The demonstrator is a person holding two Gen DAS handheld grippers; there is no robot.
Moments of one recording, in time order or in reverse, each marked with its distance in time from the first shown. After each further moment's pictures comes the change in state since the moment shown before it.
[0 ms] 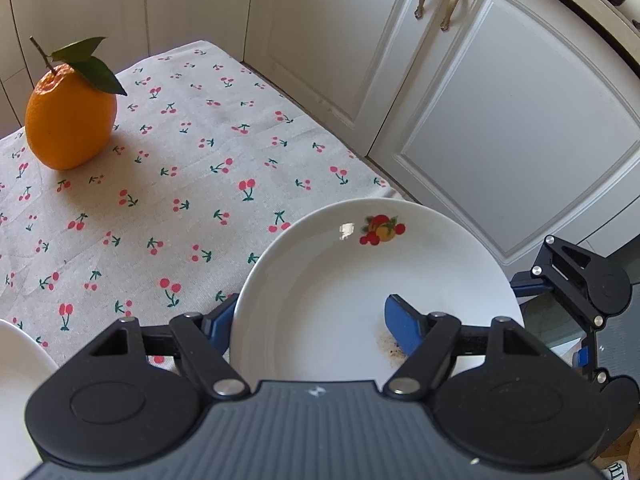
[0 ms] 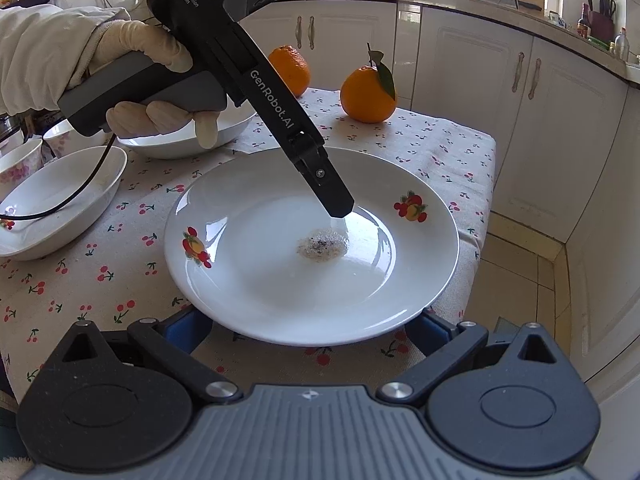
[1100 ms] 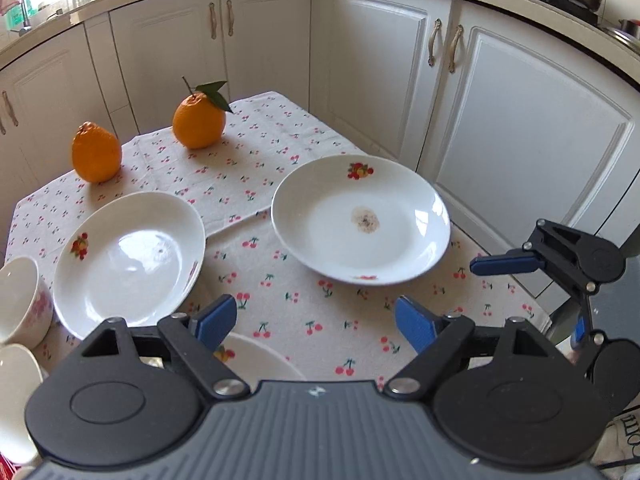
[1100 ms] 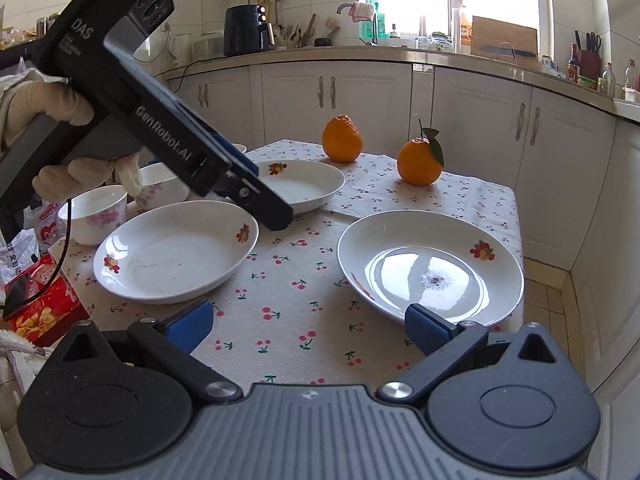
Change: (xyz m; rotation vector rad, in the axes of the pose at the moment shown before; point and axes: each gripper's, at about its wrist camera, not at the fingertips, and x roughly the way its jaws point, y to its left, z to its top) left arm -0.143 -0.080 -0.144 -0.035 -0.202 0.248; right arm -0.074 0.110 -0.010 0.029 -0.174 0.013
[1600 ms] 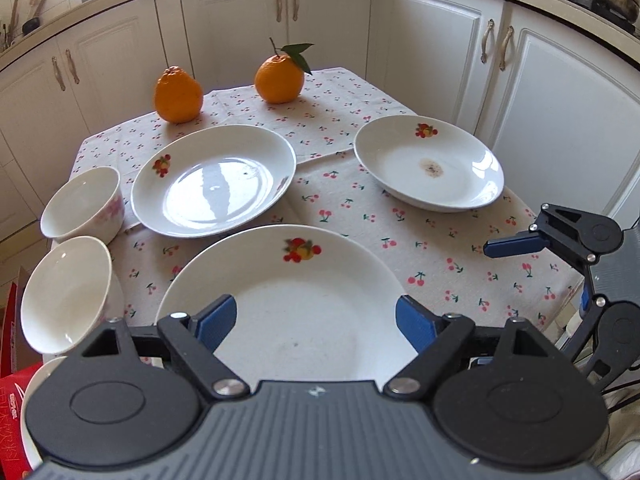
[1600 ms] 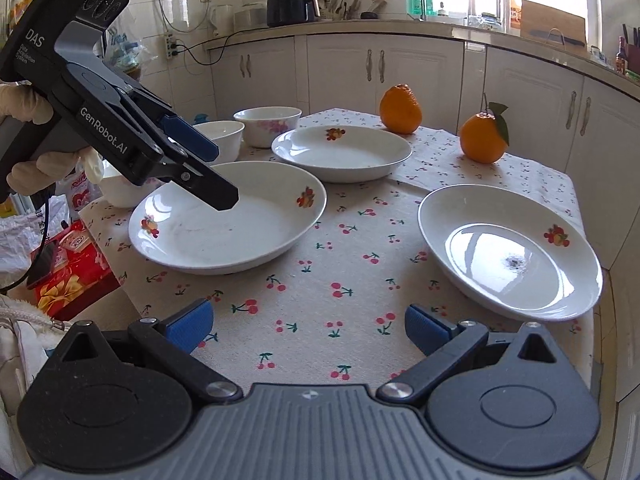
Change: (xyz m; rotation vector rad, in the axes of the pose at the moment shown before) left arm -0.033 0.040 -0.065 -0.098 0.008 0.126; right arm 0.036 0.035 -0.008 -0.054 0.086 0.114
